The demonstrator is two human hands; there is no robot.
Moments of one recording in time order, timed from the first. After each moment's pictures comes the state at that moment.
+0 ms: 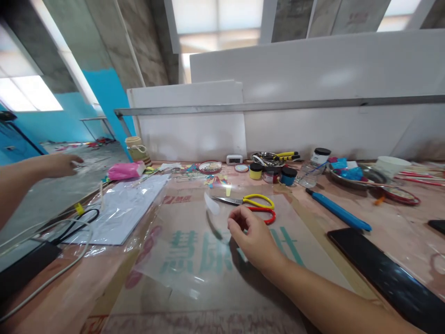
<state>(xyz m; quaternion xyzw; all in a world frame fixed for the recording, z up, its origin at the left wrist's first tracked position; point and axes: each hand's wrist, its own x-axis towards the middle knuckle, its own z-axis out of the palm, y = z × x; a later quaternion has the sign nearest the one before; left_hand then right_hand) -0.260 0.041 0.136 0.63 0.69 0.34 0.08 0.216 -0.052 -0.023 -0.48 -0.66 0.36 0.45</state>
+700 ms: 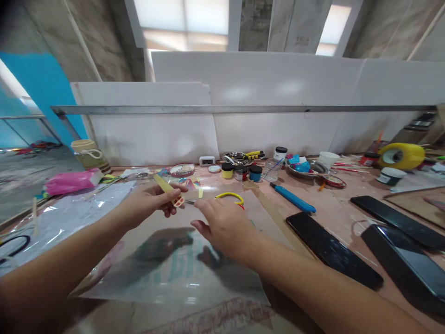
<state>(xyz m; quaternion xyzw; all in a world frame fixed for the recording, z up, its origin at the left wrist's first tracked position) 0.012 0.018 0.047 0.68 0.41 0.32 0.52 0.236 -0.051 0.013 -0.38 -0.86 -0.12 0.33</state>
